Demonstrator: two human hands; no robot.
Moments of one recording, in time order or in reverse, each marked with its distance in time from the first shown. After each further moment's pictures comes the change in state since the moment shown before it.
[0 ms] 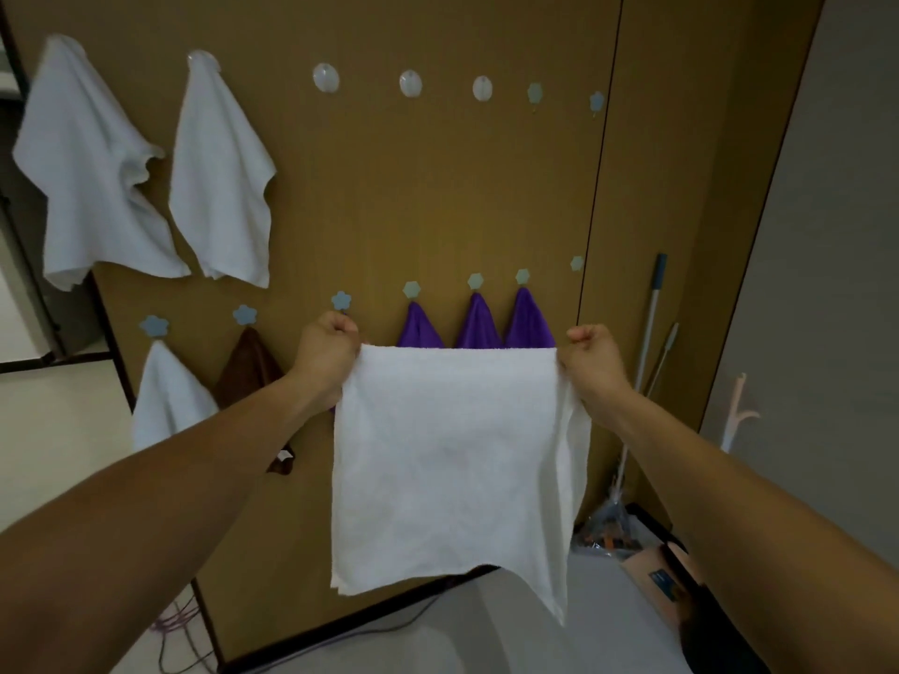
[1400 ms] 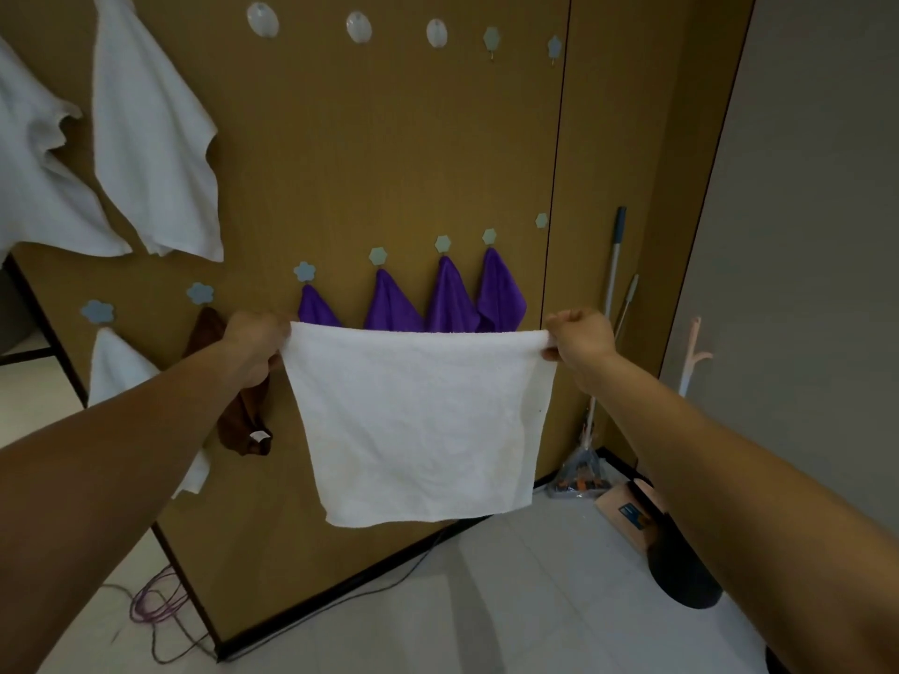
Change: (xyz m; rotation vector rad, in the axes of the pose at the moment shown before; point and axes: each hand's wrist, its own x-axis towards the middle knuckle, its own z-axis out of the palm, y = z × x) left_hand 0.032 -0.017 -0.043 0.120 0.001 -0.330; right_hand -0.014 0.015 -0.002 -0.013 0.116 0.208
